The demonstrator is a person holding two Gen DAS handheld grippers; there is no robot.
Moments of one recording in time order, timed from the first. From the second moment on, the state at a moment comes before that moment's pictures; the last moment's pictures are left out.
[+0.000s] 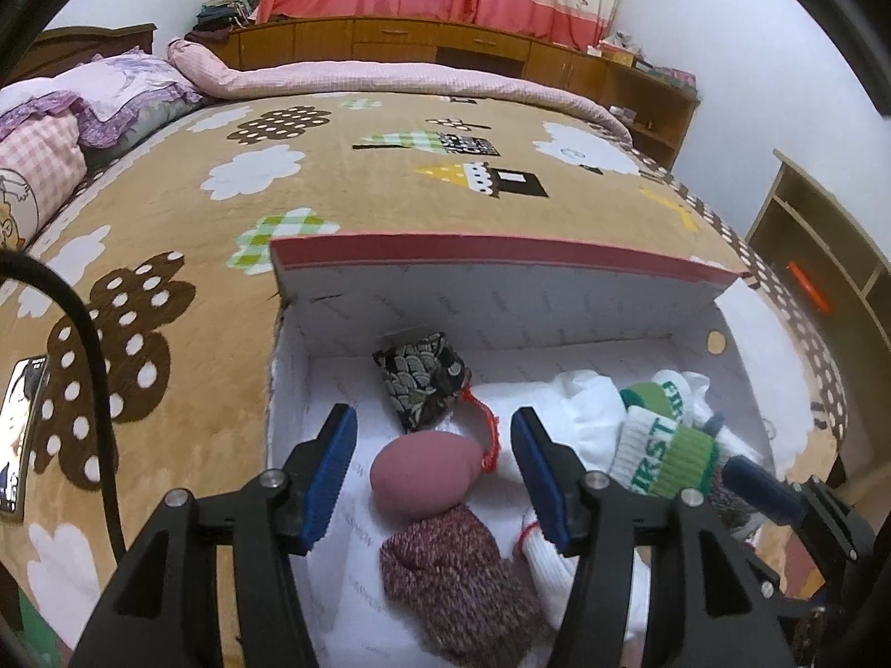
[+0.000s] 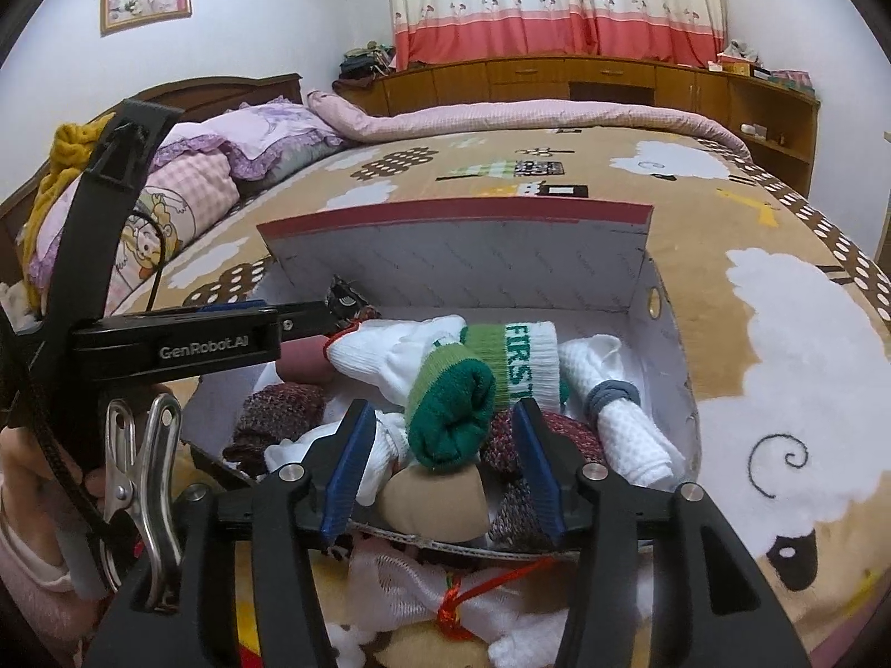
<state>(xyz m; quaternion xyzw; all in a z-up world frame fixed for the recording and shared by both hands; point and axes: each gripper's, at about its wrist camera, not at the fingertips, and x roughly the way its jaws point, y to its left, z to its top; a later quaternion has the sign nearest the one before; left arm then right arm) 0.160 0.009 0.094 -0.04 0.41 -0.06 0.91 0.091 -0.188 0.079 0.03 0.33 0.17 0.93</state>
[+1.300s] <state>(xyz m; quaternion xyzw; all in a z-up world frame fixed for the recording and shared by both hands) 0.068 0.007 0.110 -0.06 0.42 -0.10 0.90 0.029 -0.240 0.087 0.07 0.32 0.13 0.94</state>
